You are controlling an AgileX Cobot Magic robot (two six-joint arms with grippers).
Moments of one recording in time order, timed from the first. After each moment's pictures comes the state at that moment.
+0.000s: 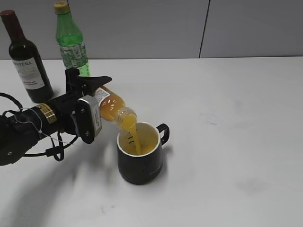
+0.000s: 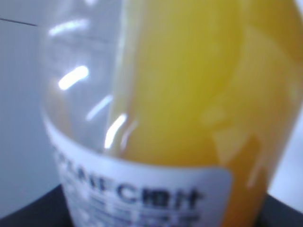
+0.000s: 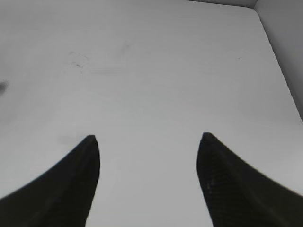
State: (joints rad) left arm -0.34 2.06 -0.68 0.32 -1.17 1.46; right arm 0.07 0.00 -0.41 0.03 0.94 -0.05
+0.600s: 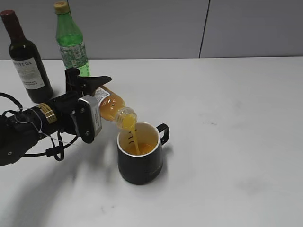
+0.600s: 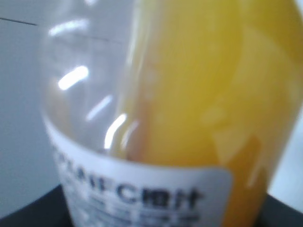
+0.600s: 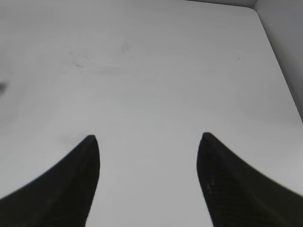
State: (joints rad) left arm -0.34 2.06 -0.68 0.31 -1.17 1.46; right arm 0.07 0.00 -0.41 0.03 0.94 -0.05
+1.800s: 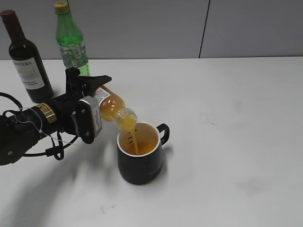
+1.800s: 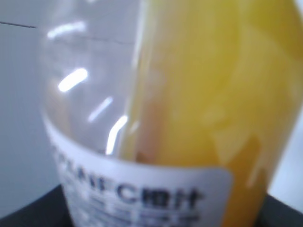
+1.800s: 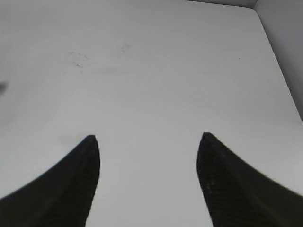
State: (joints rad) left arm -0.34 2.06 -0.68 0.31 -1.17 1.50; right arm 0.07 0.00 -0.41 0.03 0.94 -0.05
